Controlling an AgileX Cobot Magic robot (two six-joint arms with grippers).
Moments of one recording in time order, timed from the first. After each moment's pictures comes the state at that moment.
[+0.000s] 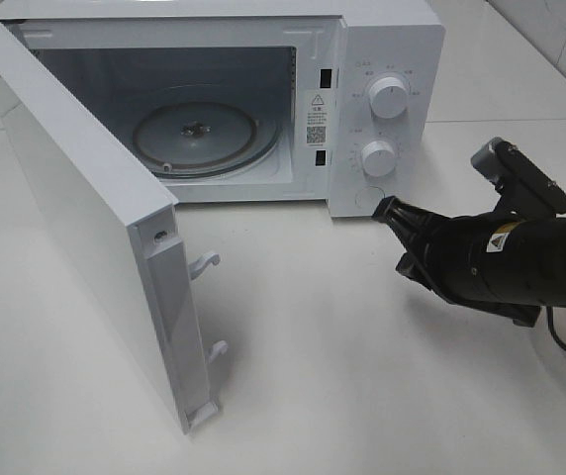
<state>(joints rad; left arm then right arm) -0.04 -0.01 -0.50 0.00 1.04 0.06 0.49 1.65 -0.51 0.31 -0.36 0.63</state>
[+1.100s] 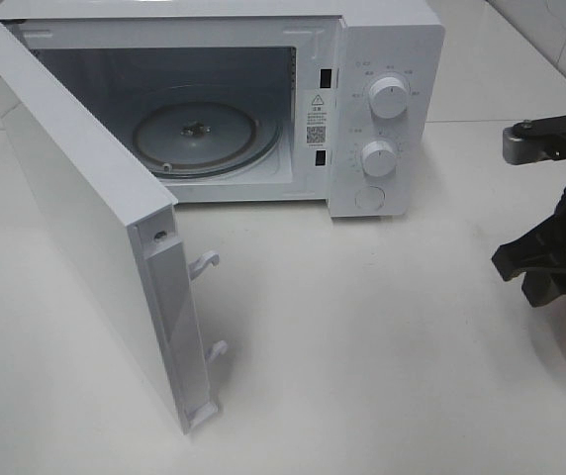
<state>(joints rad) -0.04 -0.01 -0.50 0.00 1.04 0.06 0.21 1.46 -0.78 -0.14 0.67 0.05</state>
